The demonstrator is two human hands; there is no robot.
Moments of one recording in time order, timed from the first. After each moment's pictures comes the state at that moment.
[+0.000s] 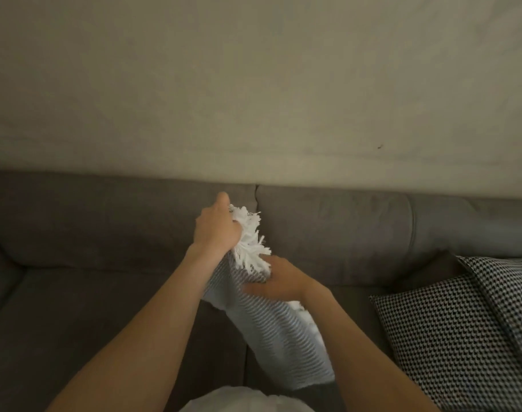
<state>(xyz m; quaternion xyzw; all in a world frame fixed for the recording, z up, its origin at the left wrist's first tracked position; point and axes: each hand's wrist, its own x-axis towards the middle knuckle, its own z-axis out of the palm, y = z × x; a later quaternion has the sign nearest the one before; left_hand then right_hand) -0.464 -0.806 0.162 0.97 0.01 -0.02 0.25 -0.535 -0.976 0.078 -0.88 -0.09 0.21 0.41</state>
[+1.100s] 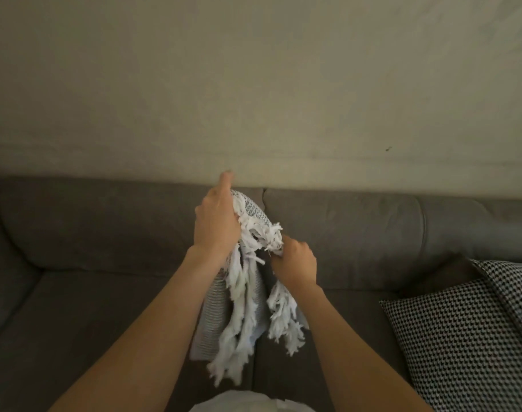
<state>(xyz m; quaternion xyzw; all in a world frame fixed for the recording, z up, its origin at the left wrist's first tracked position) -0.481 -0.804 0.193 0.96 -0.06 0.15 0.24 -0.519 -0.966 0.076 -0.95 0.08 -0.06 0.30</state>
